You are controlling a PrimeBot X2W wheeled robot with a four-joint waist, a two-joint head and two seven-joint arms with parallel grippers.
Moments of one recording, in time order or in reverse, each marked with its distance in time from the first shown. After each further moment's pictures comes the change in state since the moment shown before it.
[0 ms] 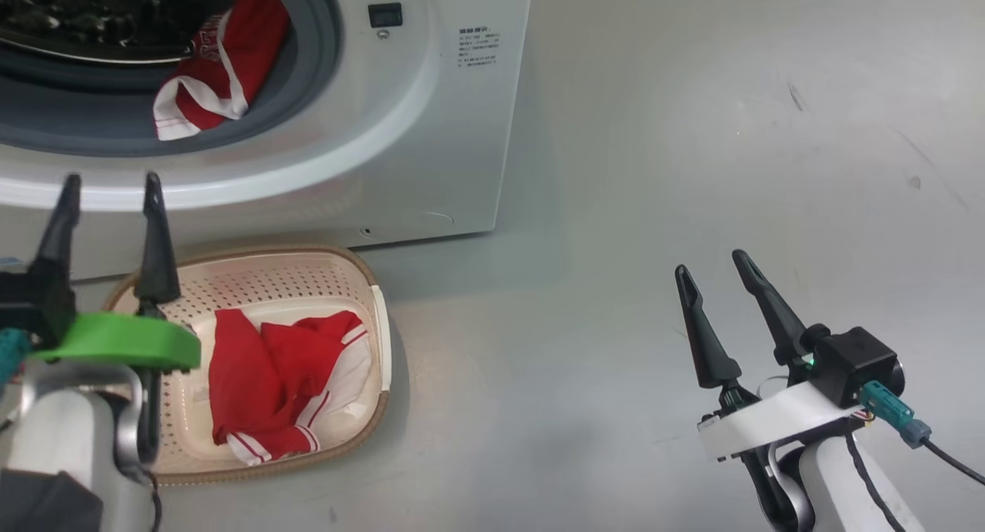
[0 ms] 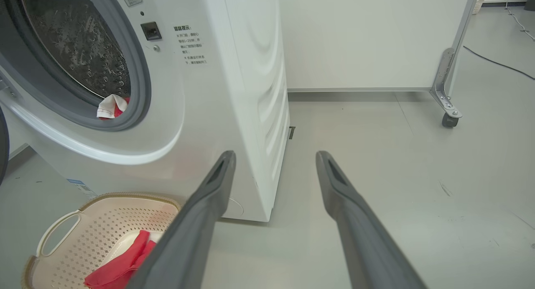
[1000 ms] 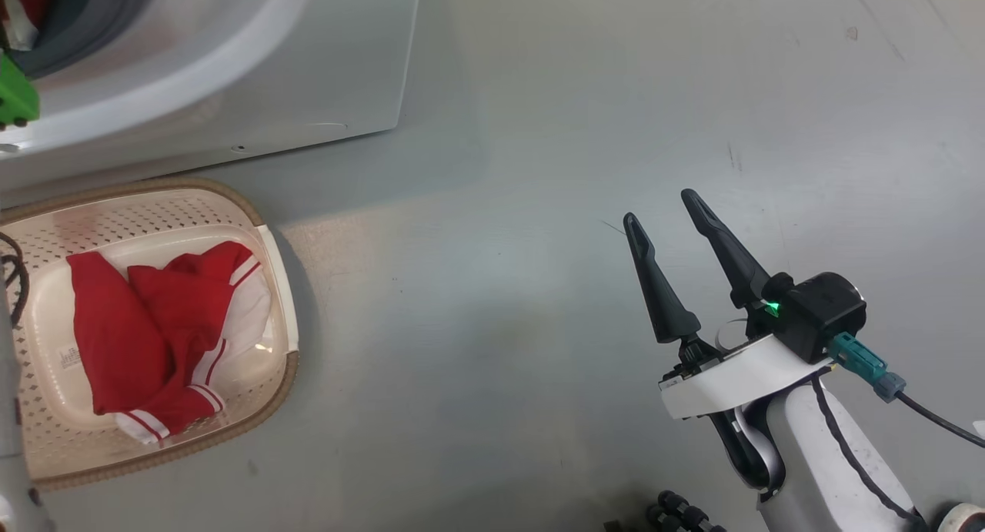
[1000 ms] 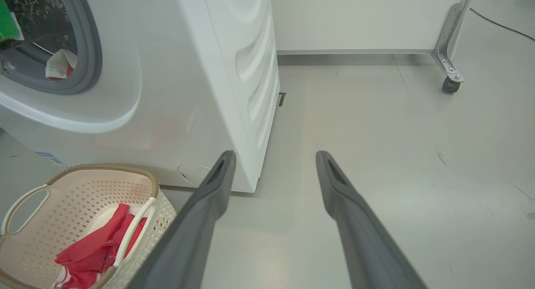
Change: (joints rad) left arm -0.604 0.114 0.051 0.310 -0.109 -0.026 0.401; right arm -0.143 0.011 0.087 -0.018 0.008 0.000 0.000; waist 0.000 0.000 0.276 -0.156
